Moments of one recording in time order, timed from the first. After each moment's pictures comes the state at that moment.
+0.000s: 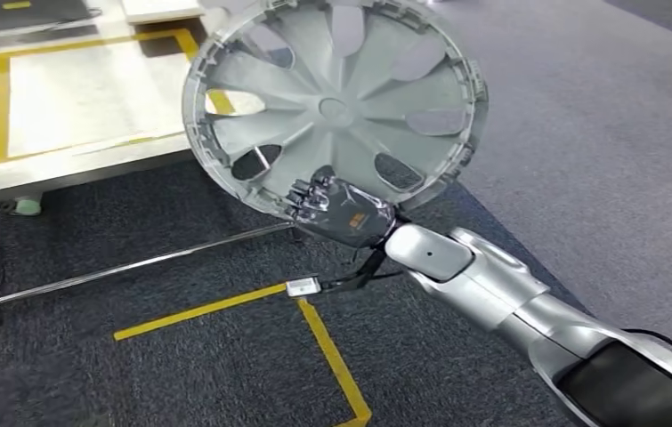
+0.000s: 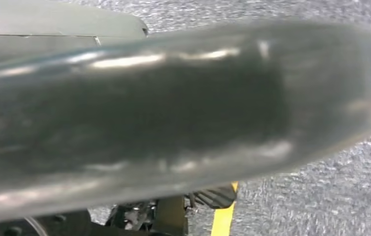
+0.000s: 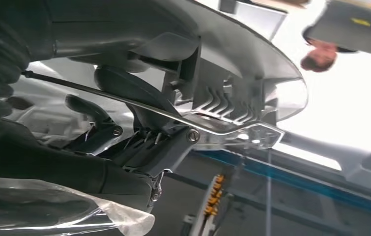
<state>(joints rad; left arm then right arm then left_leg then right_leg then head) -0.13 -0.17 1.22 -0.22 -0.70 0.26 -0.35 -0.84 -0.03 0.81 -0.91 1.48 -0.69 -0.14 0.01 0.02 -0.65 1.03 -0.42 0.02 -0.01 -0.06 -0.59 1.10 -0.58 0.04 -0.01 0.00</state>
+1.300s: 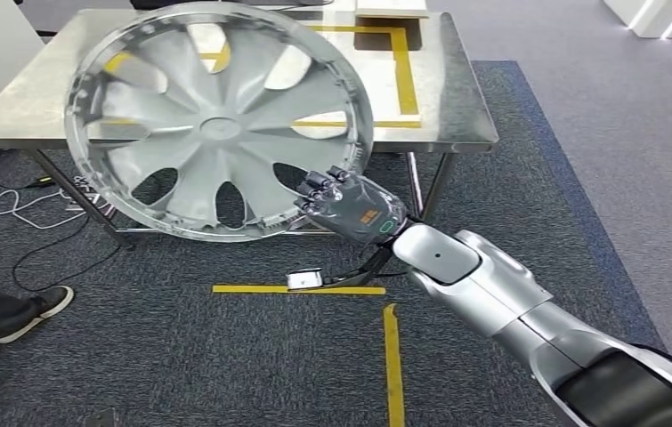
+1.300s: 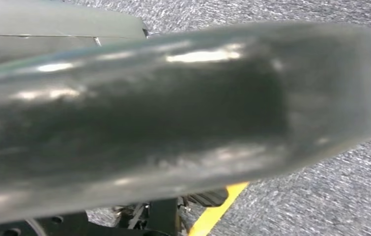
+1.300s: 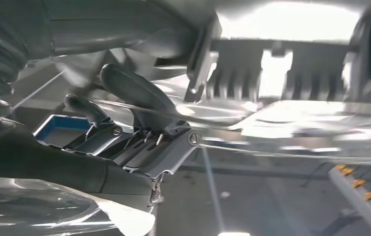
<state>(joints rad) -0.13 -0.17 1.21 -0.22 -0.73 0.26 -0.36 -0.78 -0.02 0.70 -0.96 1.54 -0.69 -0.13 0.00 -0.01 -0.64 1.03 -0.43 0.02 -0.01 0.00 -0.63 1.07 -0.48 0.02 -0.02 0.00</state>
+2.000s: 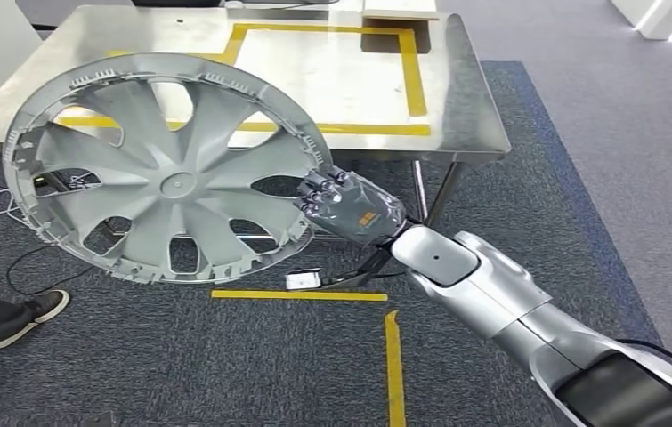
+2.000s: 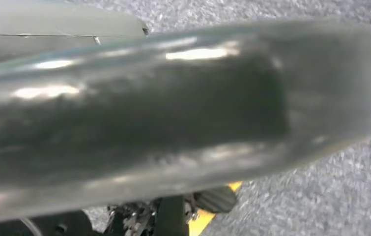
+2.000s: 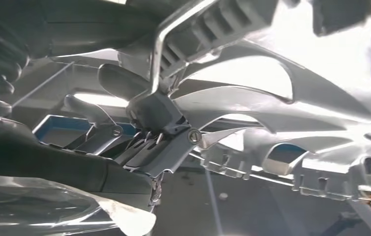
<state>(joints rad) -0.13 -0.17 1.21 -0.22 -0.73 0.27 -0.36 -0.76 -0.02 0.69 -0.99 1.56 -0.69 -0.11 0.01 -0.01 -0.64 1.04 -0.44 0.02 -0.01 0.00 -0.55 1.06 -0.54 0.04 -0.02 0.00</state>
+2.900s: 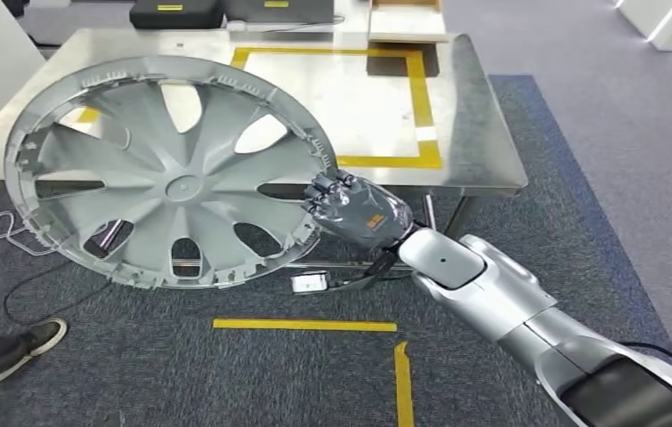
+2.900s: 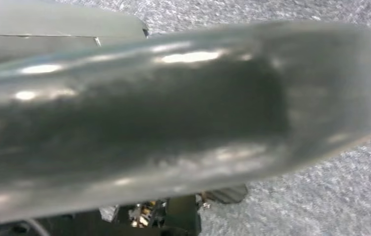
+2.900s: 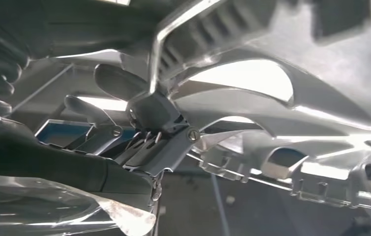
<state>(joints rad) -0.12 -0.18 1.21 -0.22 -0.73 0.26 -0.36 -0.74 -0.03 0.69 -0.99 1.54 -0.69 -0.12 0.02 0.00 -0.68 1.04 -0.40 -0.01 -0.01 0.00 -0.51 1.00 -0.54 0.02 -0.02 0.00</state>
